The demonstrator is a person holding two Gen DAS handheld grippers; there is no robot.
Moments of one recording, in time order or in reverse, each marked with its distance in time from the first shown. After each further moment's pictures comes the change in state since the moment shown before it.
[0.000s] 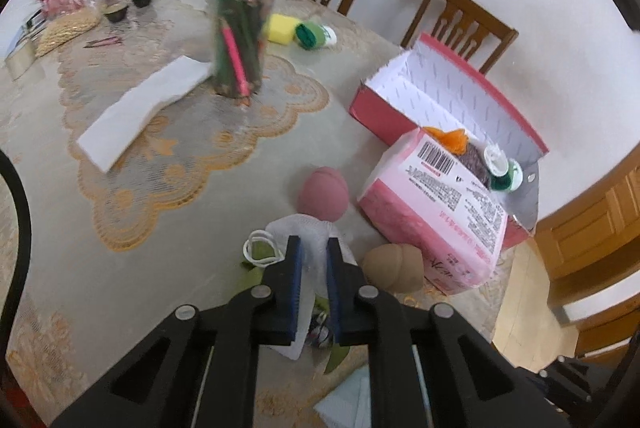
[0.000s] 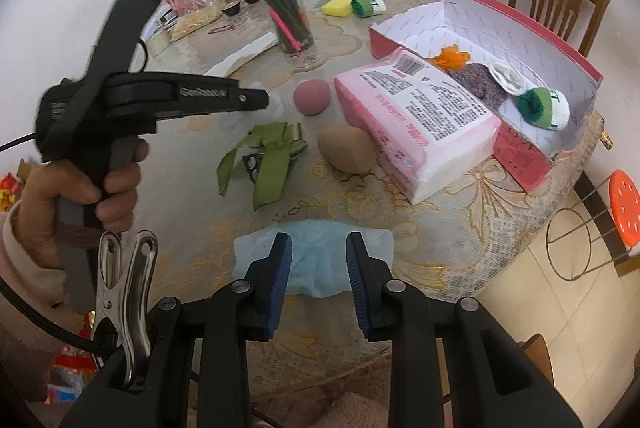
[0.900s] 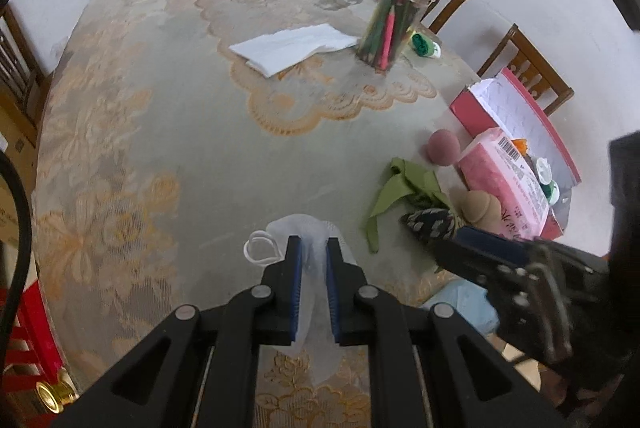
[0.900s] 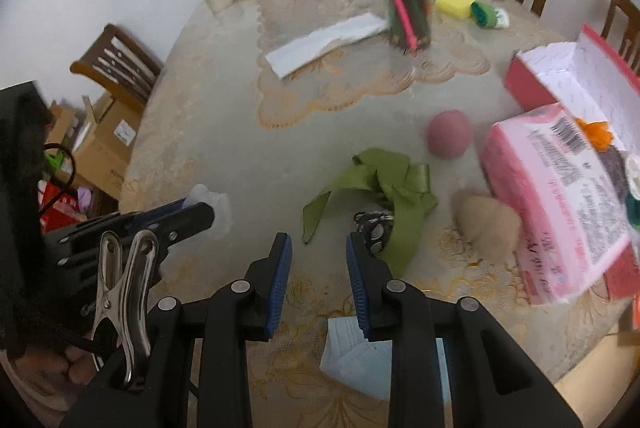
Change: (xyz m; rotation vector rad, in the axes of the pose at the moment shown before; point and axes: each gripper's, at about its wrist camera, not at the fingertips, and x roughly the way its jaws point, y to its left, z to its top) left arm -0.057 0.085 -0.094 -0.269 -0.032 0.123; right arm 0.078 0.083 0.052 -0.200 0.113 0.137
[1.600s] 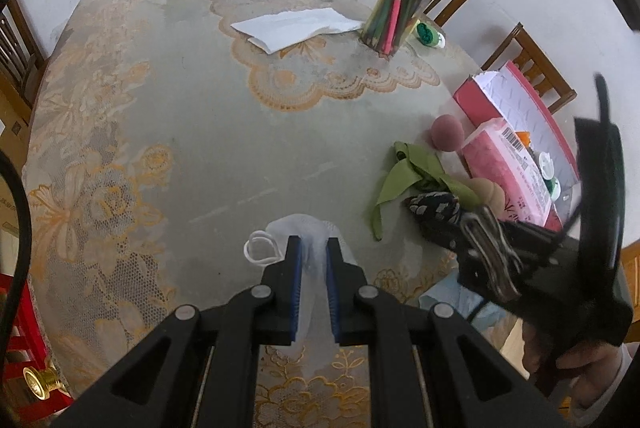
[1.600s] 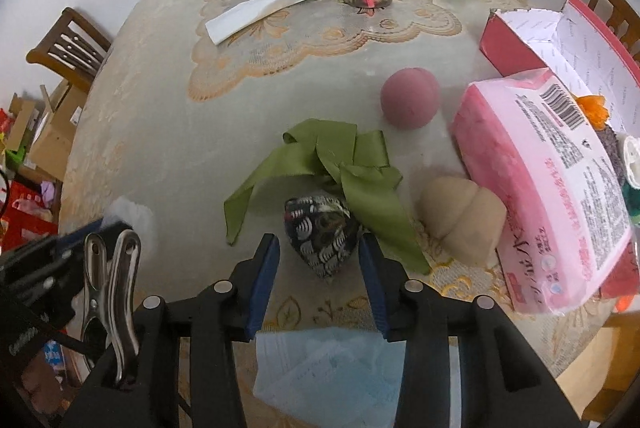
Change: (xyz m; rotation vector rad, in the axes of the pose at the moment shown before) left arm 0.010 0.001 -0.011 -0.027 0.034 -0.010; right arm 0.036 -0.031 0.000 0.036 0.075 -0.139
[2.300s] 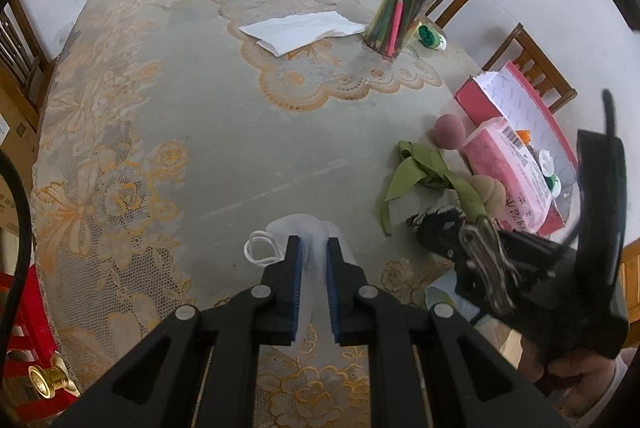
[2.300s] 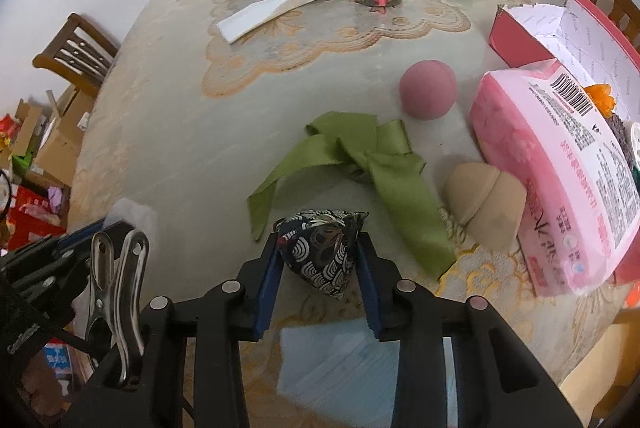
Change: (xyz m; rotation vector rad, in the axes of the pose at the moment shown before) left arm -0.011 0.004 -0.005 0.007 -0.014 0.005; right arm -0.004 0.013 -0.013 0.009 -0.019 0.037
